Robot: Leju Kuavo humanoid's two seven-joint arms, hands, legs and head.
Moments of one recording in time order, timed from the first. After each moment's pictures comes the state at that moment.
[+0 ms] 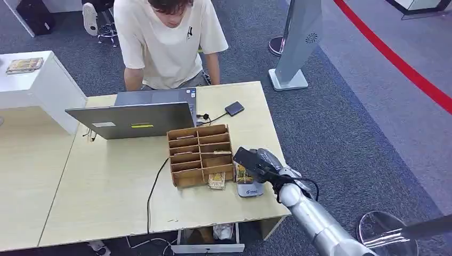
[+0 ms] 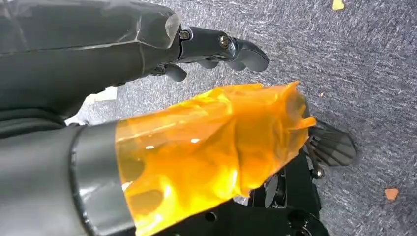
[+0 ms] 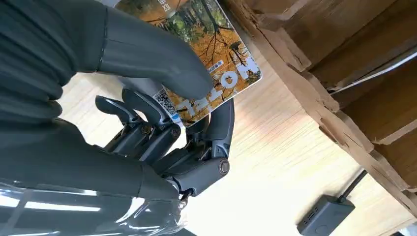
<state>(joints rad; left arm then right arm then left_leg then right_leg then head) -0.05 -0.22 1.25 -0.27 -0.77 0.09 0.09 -0.36 -0.13 0.35 -1.00 0.46 0.08 0.07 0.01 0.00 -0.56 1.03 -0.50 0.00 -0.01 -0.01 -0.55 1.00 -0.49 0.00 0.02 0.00</state>
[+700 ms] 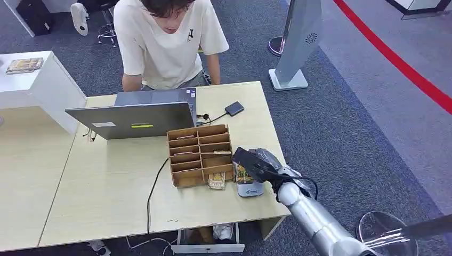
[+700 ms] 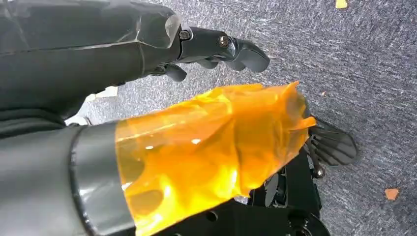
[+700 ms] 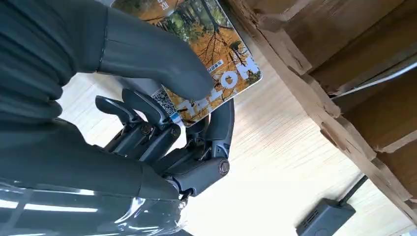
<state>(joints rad) -0.05 -0.22 1.26 -0.27 -0.77 0.09 0.10 -0.38 -0.12 0.36 -0.97 0.48 0.09 0.07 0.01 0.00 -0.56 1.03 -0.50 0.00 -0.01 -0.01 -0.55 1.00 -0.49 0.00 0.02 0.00</state>
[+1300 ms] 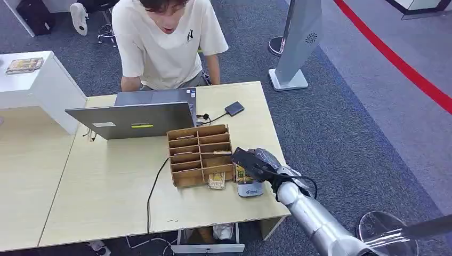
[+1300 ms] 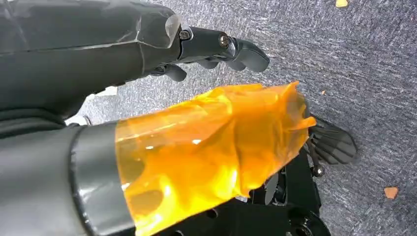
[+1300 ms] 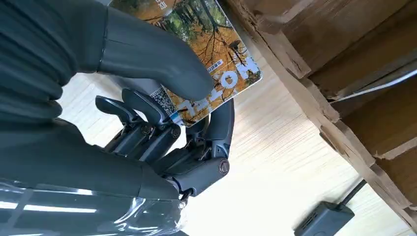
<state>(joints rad) -0.05 -0.23 1.27 -0.28 -0.77 0.09 0.10 -0.39 -0.12 0.37 -0.96 0.48 0.09 0.07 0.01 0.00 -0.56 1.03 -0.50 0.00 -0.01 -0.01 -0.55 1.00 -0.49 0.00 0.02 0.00</state>
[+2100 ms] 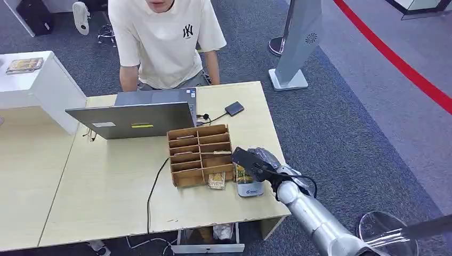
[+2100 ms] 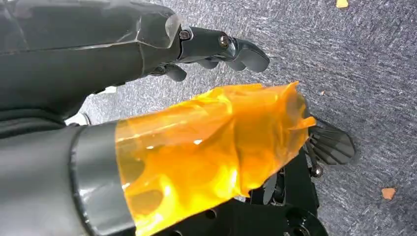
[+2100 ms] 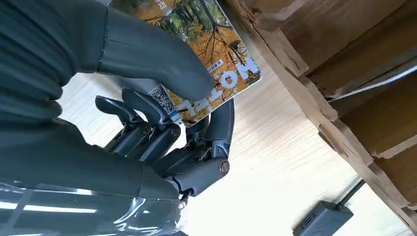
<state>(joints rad) -0.05 -0.24 1.27 -0.29 -0.77 0.09 0.10 -0.40 -0.12 0.38 -0.94 0.48 0.08 0.06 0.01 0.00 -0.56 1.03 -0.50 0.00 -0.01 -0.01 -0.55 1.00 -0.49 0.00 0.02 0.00</state>
